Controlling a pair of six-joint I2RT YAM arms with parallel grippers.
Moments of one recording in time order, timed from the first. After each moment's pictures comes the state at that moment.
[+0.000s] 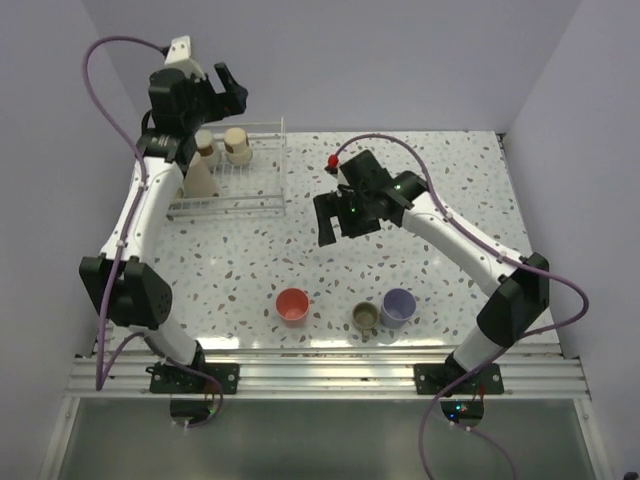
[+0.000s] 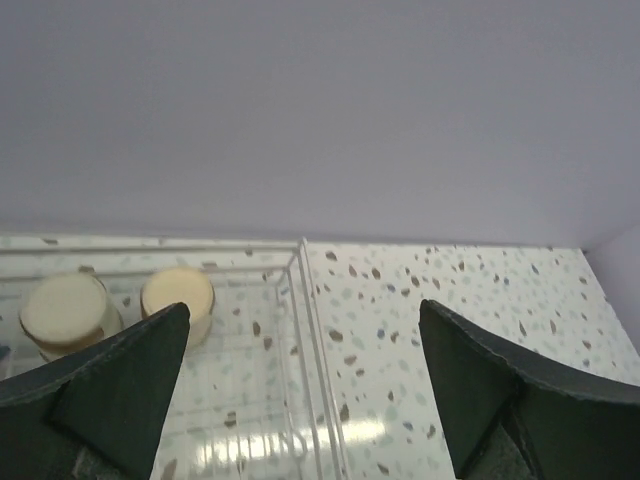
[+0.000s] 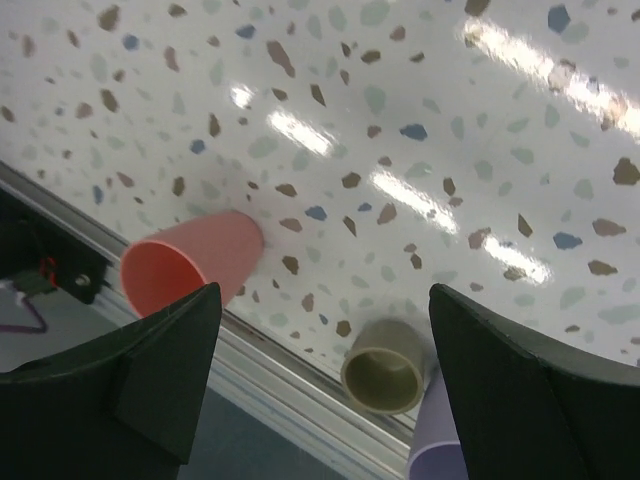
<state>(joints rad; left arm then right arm) -0.10 1.72 1.82 -0.24 0.08 -0.32 0.68 1.62 1.59 -0.90 -0.15 0.36</state>
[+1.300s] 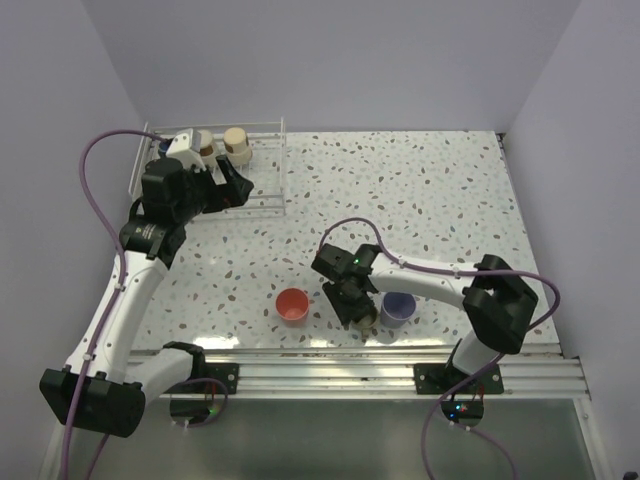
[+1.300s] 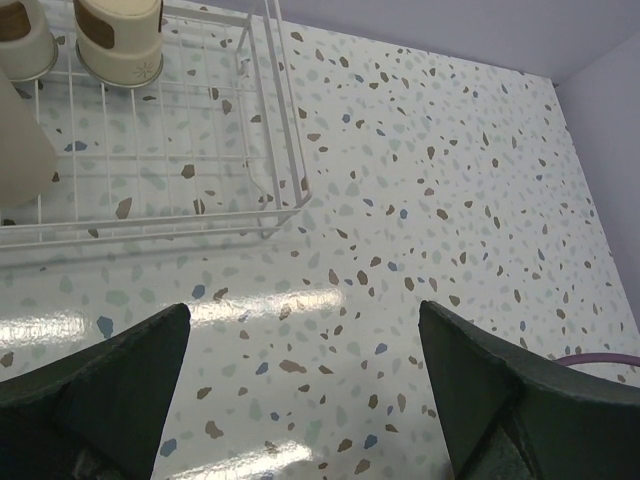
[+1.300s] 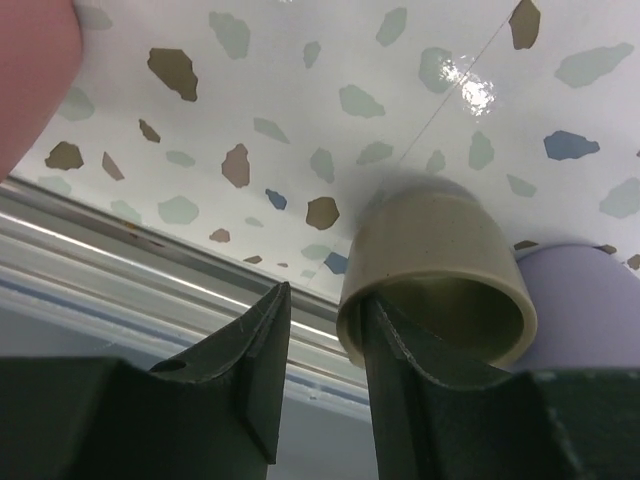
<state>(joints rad) -0.17 1.07 1.11 -0.41 0.15 -0.41 1.01 1.63 1.10 -0.88 -0.01 0.55</state>
